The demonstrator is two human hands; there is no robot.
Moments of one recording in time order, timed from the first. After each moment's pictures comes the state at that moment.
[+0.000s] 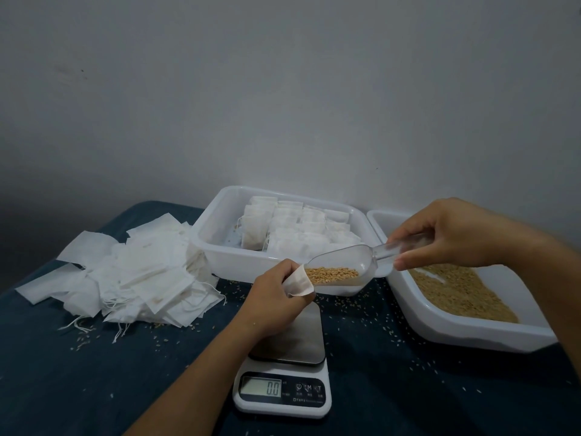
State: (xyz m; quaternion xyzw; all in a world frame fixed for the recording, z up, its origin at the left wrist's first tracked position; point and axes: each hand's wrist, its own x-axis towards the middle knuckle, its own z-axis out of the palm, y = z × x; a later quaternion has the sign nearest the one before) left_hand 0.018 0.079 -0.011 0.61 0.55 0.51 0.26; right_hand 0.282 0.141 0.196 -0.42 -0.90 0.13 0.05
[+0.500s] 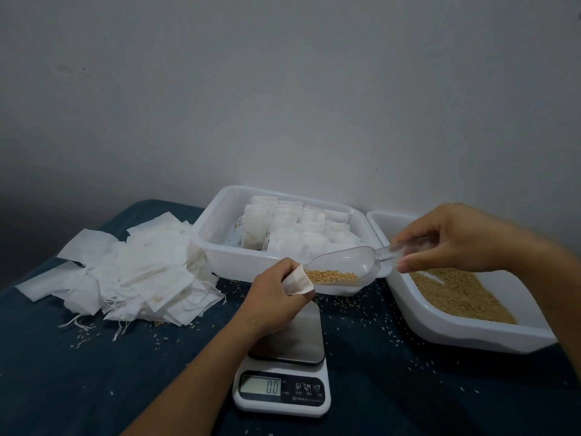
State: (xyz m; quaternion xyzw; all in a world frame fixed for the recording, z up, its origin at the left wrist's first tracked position) left_hand 0.019 0.079 -0.011 0.60 0.55 0.52 0.26; right_hand 0.287 0.138 0.194 -0.43 -0.89 0.14 0.05
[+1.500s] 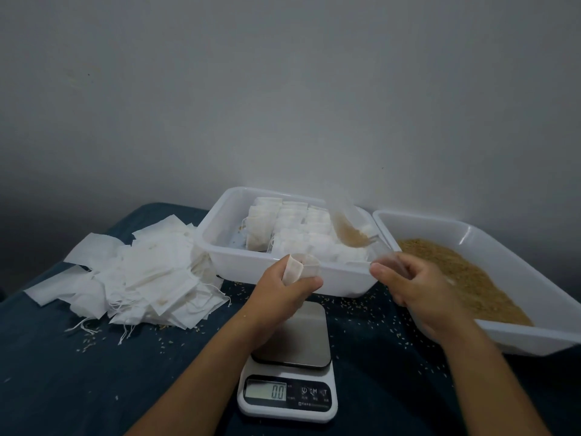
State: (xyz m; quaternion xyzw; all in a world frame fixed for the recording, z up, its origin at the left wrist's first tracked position) left_hand 0.025 0.070 0.009 0.48 0.45 0.58 0.48; right_hand 0.265 0.137 0.056 -0.41 -0.69 0.43 0.41
